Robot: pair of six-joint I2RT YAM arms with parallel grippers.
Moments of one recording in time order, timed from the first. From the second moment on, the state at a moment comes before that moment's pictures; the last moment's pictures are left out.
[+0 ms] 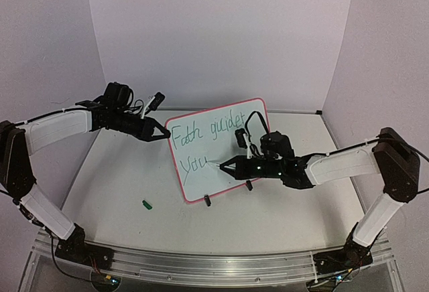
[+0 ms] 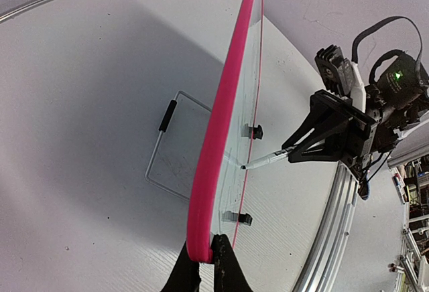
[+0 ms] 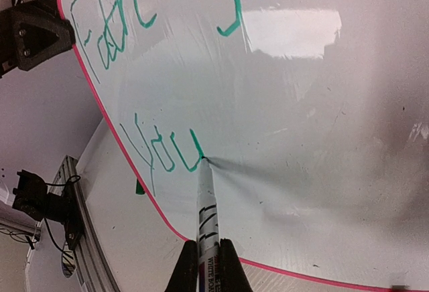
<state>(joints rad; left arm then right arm) -0.42 1.52 1.17 -0.41 0.71 0.00 0.82 1.67 0.83 0.40 -0.26 0.58</state>
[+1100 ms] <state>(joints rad) -0.43 1.53 1.18 -0.41 0.71 0.00 0.82 1.62 0.91 0.32 -0.24 0.54</state>
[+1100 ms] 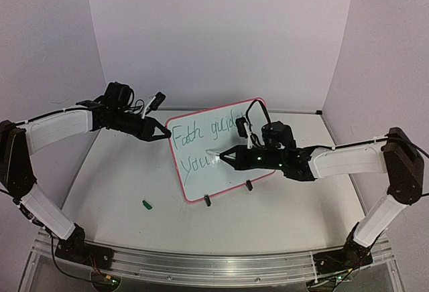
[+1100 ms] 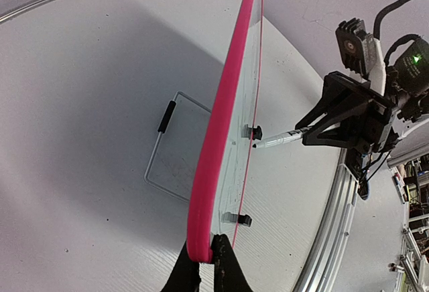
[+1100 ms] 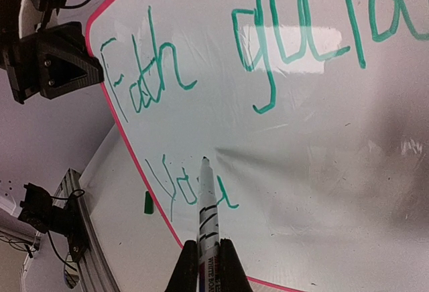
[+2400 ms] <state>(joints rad) -0.43 1.53 1.18 -0.41 0.71 0.00 0.81 1.63 0.81 0.35 -0.24 0.60</state>
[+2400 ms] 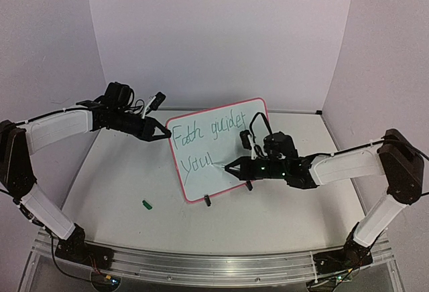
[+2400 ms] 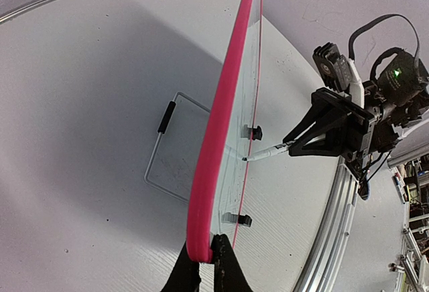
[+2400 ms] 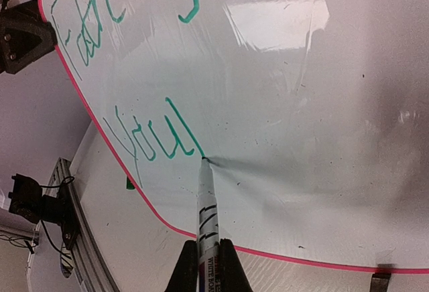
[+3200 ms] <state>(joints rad) -0.43 1.53 1.18 -0.41 0.71 0.00 0.80 1.64 0.85 0.38 -0.22 0.60</state>
